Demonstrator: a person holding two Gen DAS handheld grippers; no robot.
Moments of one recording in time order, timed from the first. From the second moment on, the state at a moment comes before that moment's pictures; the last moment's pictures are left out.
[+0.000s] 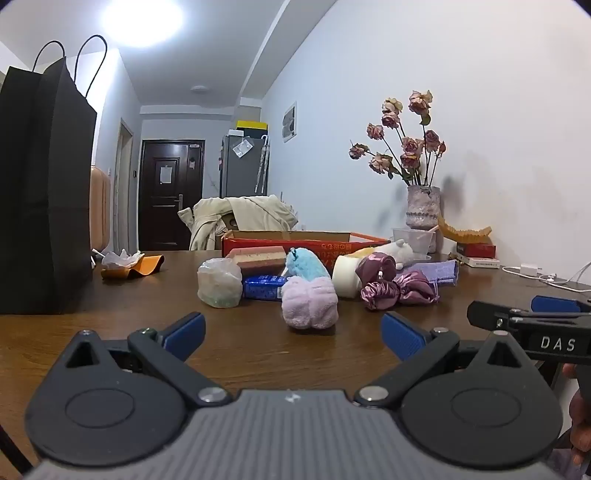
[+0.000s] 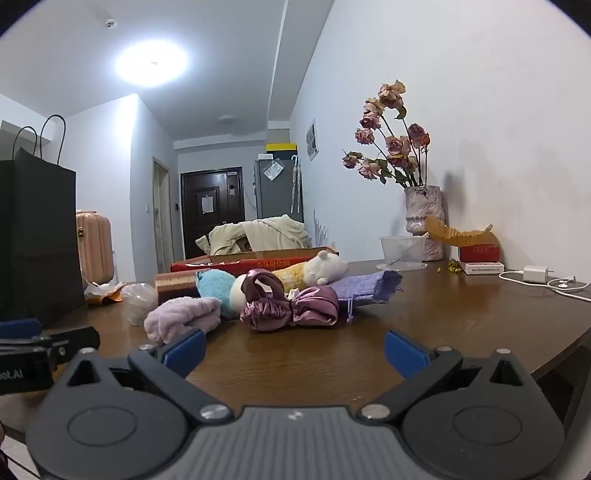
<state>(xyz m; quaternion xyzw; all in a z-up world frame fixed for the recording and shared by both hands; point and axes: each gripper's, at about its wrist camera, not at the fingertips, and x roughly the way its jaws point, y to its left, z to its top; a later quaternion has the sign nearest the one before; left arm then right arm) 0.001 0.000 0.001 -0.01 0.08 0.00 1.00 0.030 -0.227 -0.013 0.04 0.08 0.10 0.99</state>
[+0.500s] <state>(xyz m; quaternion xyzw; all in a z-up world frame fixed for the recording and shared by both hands) -0.003 0.002 0.002 -0.01 0.07 0.00 1.00 0.033 -0.222 -0.014 0.04 0.08 0.11 0.99</state>
